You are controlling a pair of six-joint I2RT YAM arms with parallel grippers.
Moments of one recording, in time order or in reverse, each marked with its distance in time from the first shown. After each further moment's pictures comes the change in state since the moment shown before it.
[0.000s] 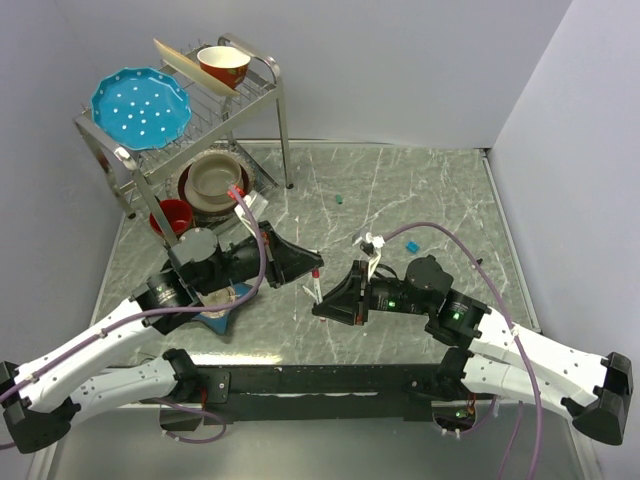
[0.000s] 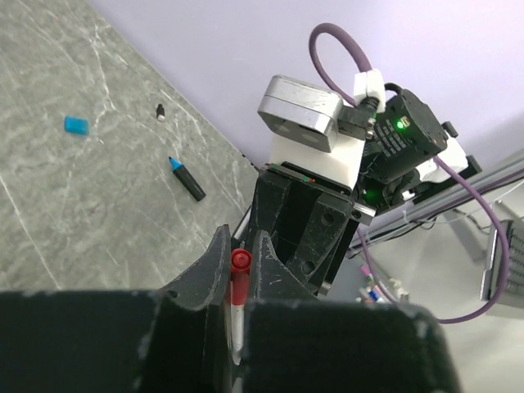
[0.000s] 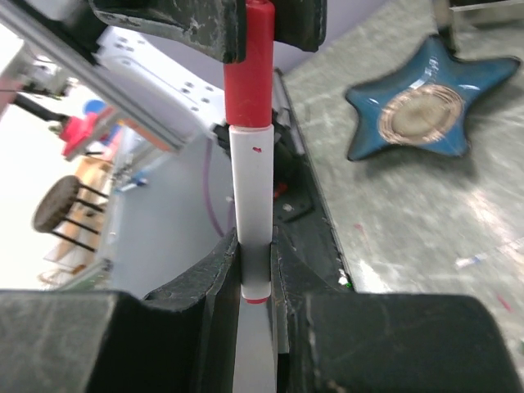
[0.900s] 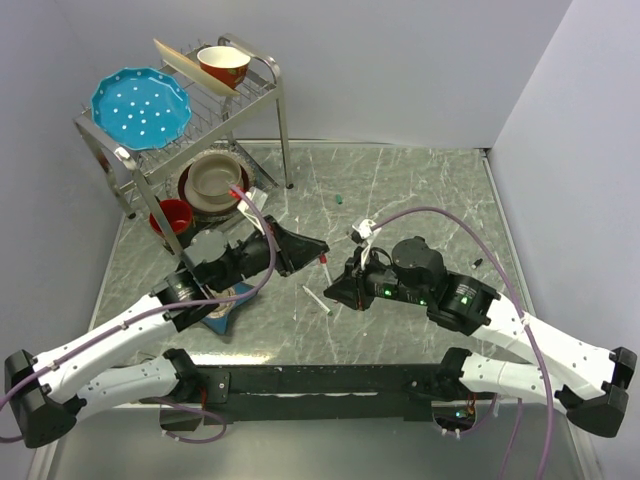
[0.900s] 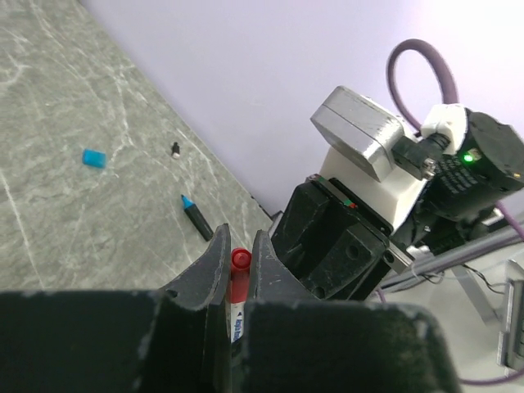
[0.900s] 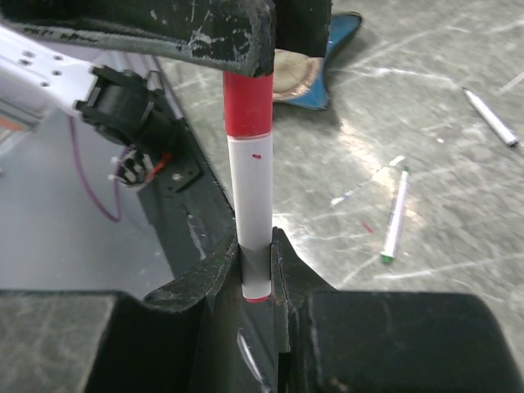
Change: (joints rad) left arm 0.020 0.062 -0.119 0.228 -0.080 -0.091; right arm 0.001 0.085 0.263 -0.473 0.253 -0.245
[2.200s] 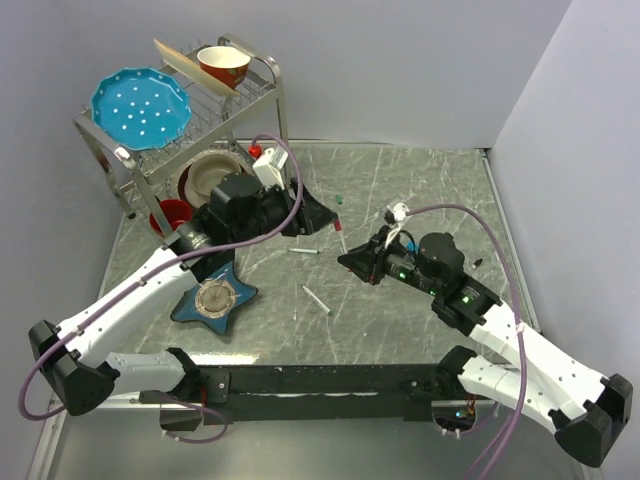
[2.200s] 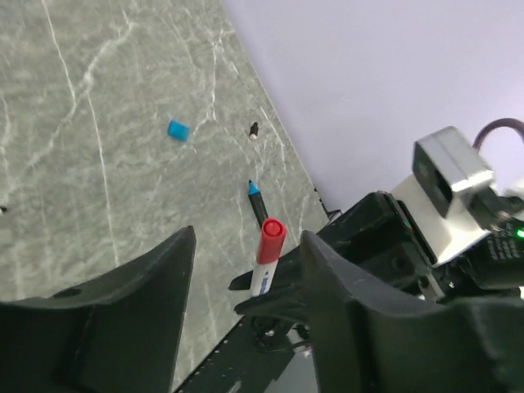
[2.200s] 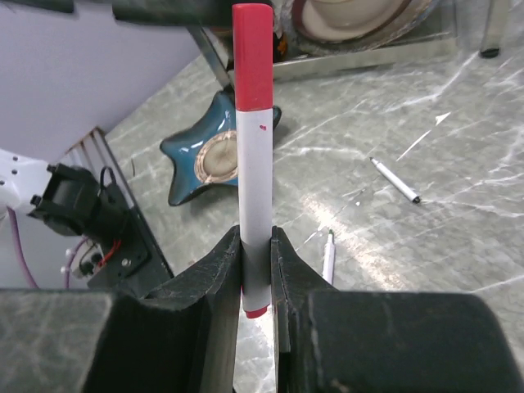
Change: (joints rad) left arm 0.132 0.279 0.420 -0.422 -0.027 0.019; right arm -0.262 -0.056 -0.184 0.306 -0.087 -0.002
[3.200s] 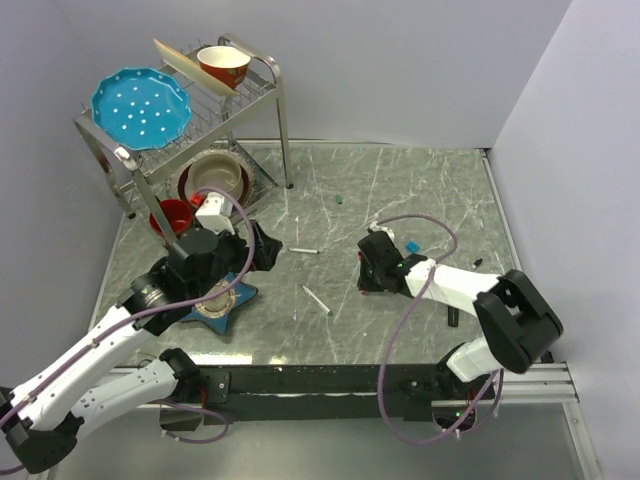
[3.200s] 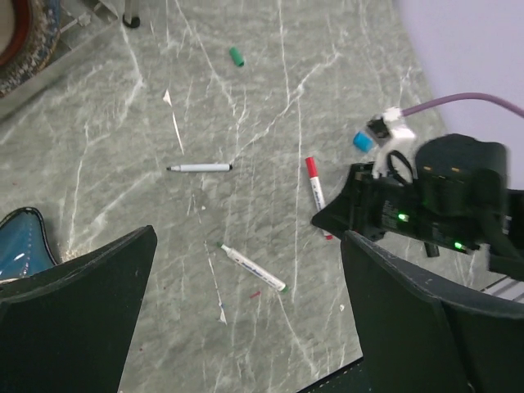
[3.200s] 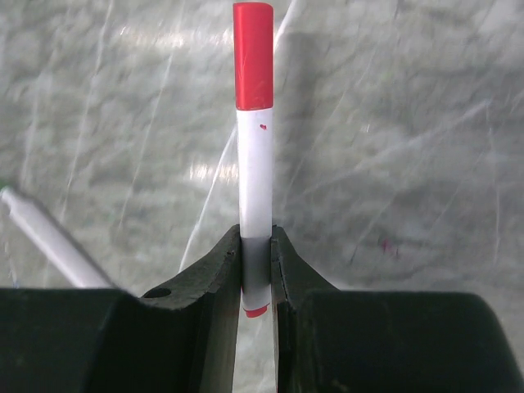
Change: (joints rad) left arm 0.008 -0.402 -0.335 -0.181 -0.430 0.180; right arm -0.075 0.619 -0.032 -0.175 0.414 0.292
